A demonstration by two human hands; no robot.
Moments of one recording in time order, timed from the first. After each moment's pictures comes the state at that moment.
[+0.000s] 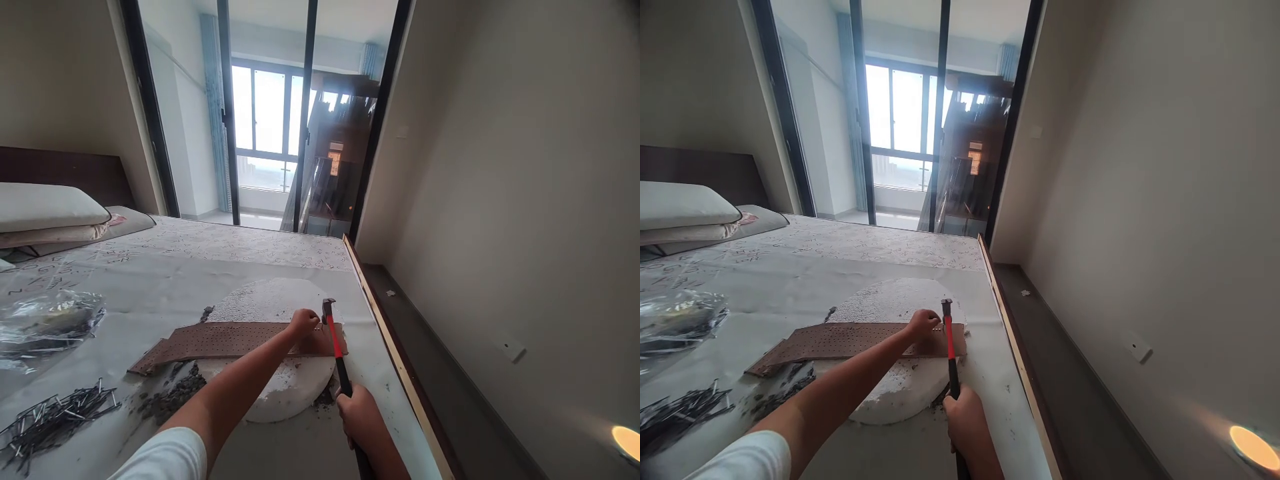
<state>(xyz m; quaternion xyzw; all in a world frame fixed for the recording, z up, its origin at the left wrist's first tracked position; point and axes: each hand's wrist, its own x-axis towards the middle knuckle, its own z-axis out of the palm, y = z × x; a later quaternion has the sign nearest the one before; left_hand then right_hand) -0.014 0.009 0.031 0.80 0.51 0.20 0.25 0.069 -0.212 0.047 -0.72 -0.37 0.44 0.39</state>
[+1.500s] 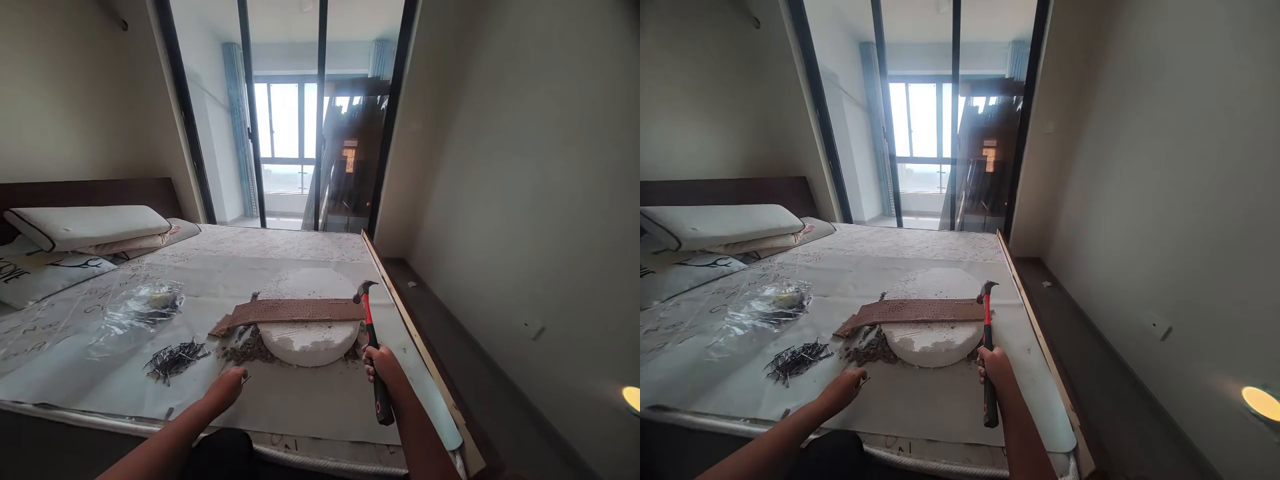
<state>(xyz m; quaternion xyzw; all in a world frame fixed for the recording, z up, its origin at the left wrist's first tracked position) -0.329 -0.178 -0.012 0.80 0.60 0.00 0.09 0.050 -0.260 0.061 -0.60 -0.27 0.56 0.51</state>
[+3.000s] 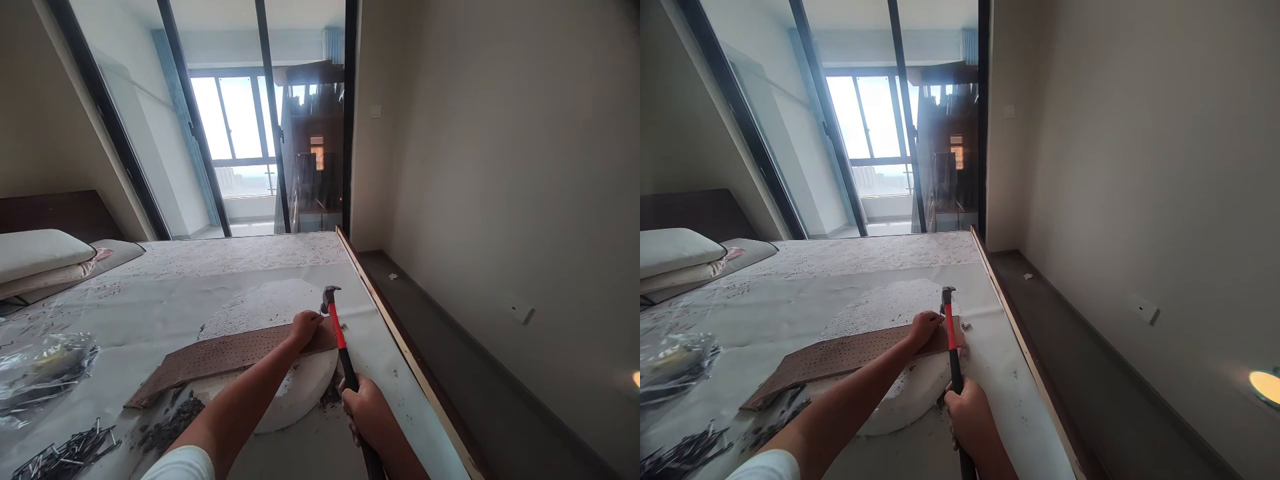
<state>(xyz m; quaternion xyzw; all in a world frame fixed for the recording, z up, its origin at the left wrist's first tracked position) 0.010 0.017 0.004 0.82 0.48 0.23 0.20 0.084 -0.214 0.045 -0.62 -0.33 0.53 0.47</state>
